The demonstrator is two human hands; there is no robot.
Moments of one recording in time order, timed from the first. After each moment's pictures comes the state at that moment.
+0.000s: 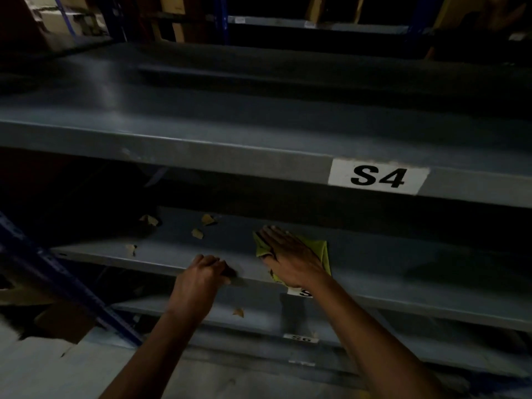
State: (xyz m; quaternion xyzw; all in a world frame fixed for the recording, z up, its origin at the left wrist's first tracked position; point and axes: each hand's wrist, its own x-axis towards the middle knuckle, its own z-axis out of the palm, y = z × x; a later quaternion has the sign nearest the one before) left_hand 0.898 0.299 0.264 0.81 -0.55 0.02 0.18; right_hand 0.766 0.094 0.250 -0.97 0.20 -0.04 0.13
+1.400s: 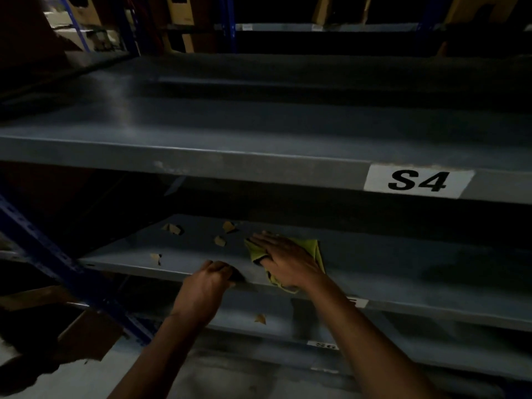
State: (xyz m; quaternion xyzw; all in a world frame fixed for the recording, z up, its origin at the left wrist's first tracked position) left_hand 0.932 0.319 0.273 0.80 -0.58 0.02 0.14; right_hand 0.823 0.122 0.251 -0.97 0.16 -0.06 0.19
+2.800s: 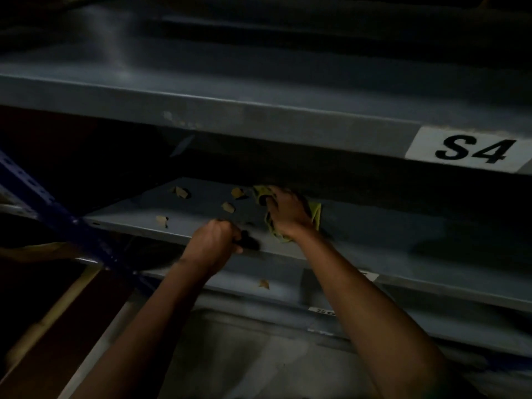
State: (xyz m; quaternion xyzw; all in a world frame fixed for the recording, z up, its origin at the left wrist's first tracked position) left_hand 0.944 0.301 0.296 0.84 -0.53 -0.07 0.10; right_hand 0.864 0.121 0.270 -0.90 0.32 -0.15 0.27
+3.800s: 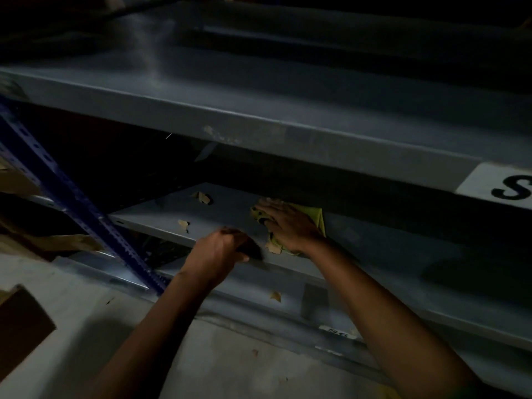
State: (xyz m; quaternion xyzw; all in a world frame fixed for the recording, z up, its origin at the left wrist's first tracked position) left_hand 0.964 0.325 0.292 0.82 -0.55 -0.04 0.16; right_hand 0.894 0.122 0.255 -0.96 0.13 -0.03 0.23
